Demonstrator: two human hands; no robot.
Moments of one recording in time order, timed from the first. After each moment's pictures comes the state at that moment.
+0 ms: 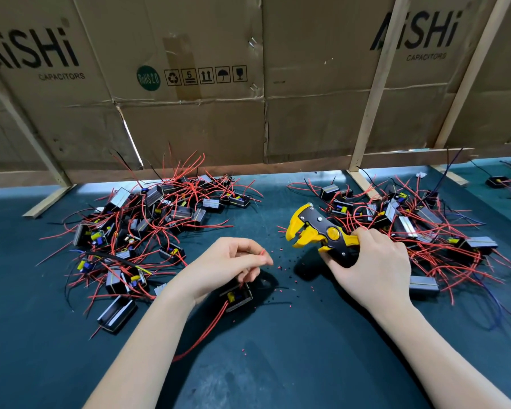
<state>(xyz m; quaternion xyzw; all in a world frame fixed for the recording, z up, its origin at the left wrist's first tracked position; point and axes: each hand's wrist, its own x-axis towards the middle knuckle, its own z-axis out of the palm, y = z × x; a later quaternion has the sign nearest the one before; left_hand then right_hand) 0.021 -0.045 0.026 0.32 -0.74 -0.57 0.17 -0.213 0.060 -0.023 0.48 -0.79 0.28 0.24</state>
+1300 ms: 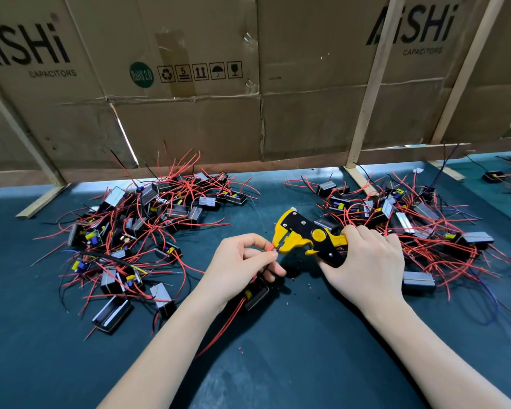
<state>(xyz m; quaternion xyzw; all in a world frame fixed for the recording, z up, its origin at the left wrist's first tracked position) -0.003 -0.026 0.016 0.35 -0.68 -0.59 0.27 -0.203 0.061 -0.022 0.50 -0.78 0.24 0.29</state>
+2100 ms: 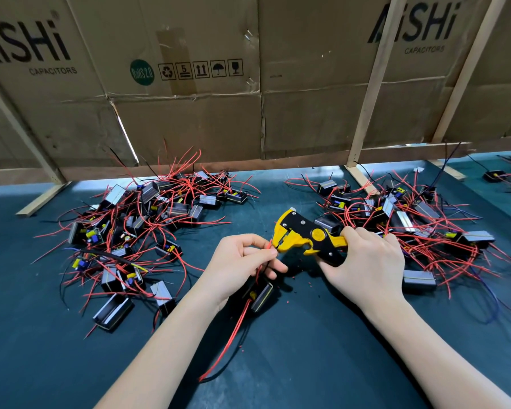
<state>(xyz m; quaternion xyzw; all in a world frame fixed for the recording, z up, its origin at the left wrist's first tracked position) -0.002 -0.026 0.018 0.34 -0.65 -0.62 0.27 -0.201 0.061 -0.020 0.51 -0.78 0.26 0.26</state>
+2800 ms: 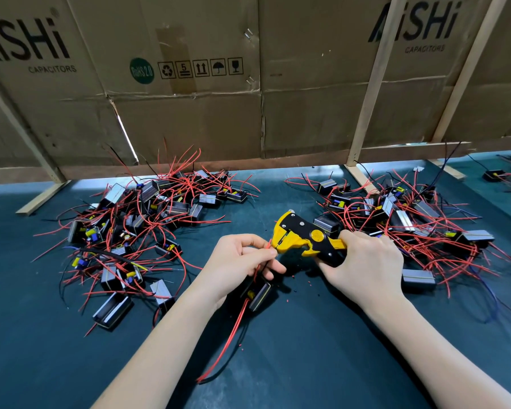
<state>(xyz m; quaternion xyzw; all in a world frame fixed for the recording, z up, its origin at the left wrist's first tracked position) 0.000 -0.029 0.016 0.34 -0.65 -0.62 0.26 -0.196 0.062 -0.017 0.52 -0.78 0.25 0.27</state>
